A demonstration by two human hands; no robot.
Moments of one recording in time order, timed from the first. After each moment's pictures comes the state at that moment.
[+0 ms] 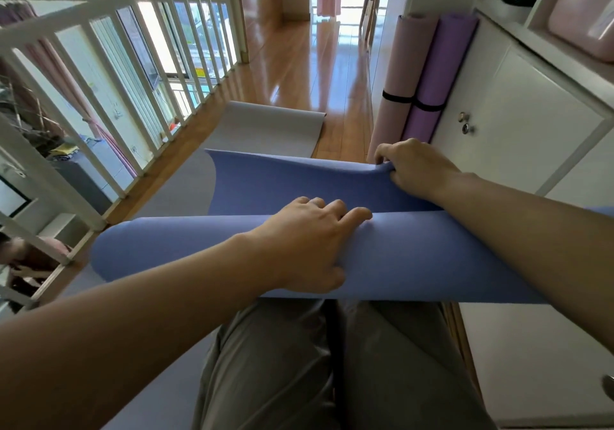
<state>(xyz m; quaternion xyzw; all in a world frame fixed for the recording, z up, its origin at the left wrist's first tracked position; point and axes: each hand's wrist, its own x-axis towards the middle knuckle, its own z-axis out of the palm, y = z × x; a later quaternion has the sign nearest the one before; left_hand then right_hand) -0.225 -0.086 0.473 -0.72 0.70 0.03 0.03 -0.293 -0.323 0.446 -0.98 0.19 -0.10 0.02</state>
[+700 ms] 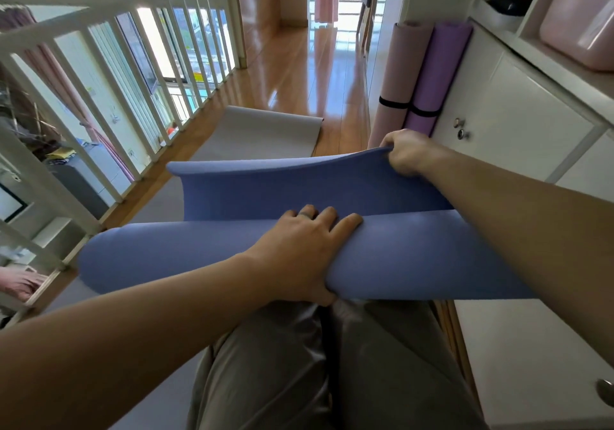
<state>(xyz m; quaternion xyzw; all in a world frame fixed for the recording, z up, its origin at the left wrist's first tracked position) -0.221 -0.085 0.450 -0.73 0.68 -0.02 0.02 -0.266 -0.328 0.472 -0.91 0.38 -0.03 0.16</state>
